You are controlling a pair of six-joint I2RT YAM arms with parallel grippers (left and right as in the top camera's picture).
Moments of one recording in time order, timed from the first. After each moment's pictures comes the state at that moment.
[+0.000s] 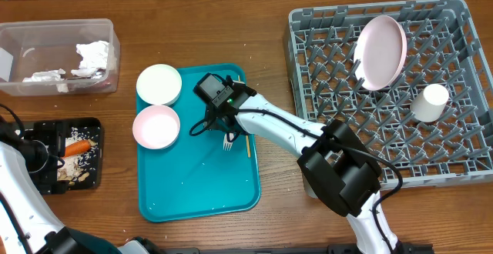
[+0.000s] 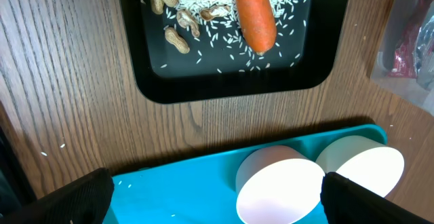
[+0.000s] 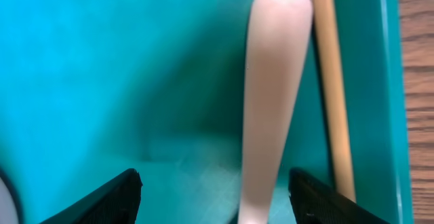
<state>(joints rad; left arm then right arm) 0.76 1.45 1.28 -1.25 0.15 -0.87 0.81 2.20 1.65 -0.74 0.08 0.93</state>
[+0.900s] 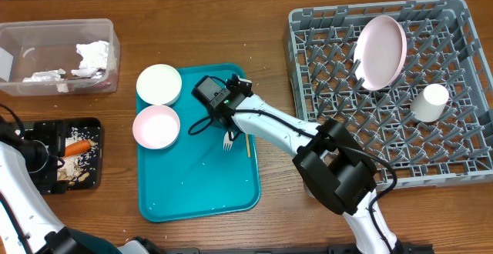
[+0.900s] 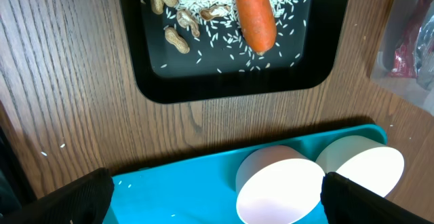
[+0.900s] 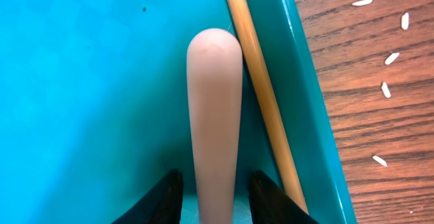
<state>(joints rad) 0.76 1.45 1.28 -1.25 0.15 -0.87 0.82 2.23 1.67 -0.77 0.22 1.02</state>
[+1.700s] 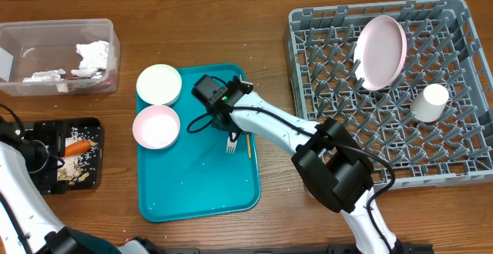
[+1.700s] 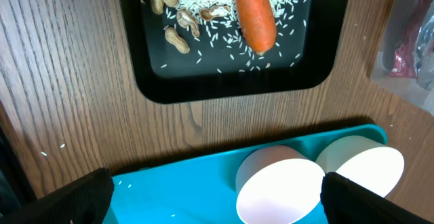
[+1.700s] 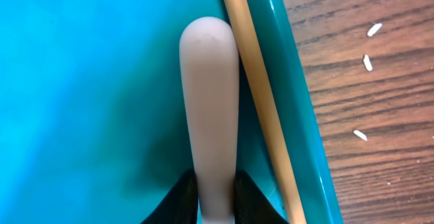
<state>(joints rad) 0.76 1.45 1.28 -1.25 0.15 -0.87 0.82 2.25 1.72 -0.88 0.19 1.03</state>
